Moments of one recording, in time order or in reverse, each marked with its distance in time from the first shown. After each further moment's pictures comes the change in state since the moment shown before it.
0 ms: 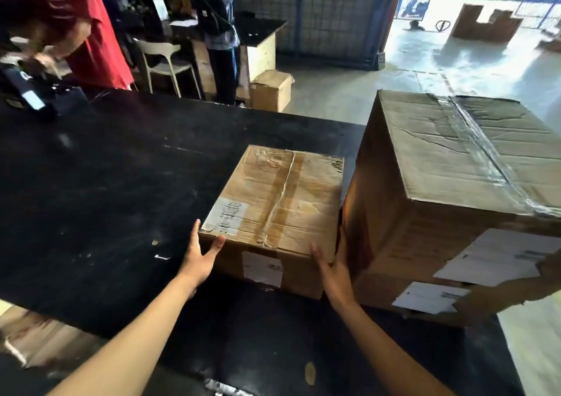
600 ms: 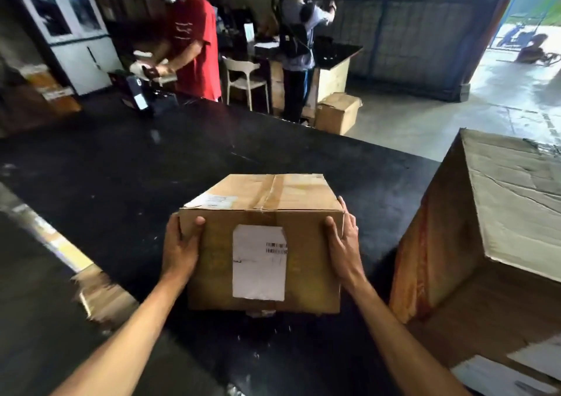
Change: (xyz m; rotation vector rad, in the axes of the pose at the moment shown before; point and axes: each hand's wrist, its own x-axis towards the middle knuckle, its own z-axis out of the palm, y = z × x) left_hand -0.056 0.027 -0.107 -0.138 0.571 0.249; right_hand 0.042 -0.090 0.082 -0.101 -0.231 -0.333
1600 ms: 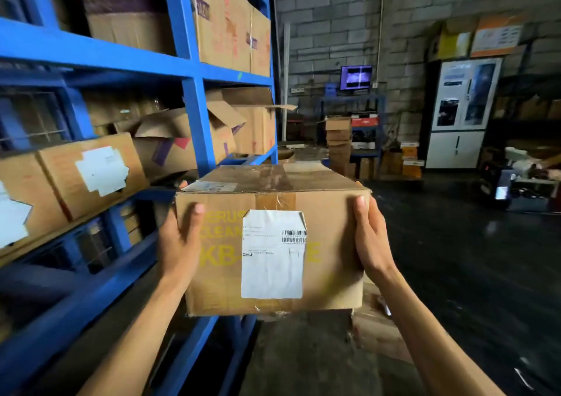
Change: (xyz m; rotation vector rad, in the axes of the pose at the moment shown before) left_hand -0.366 0.129 -0.425 0.317 1.277 0.203; right_hand -0.281 -0.284 0.277 0.569 -1.107 -0.485
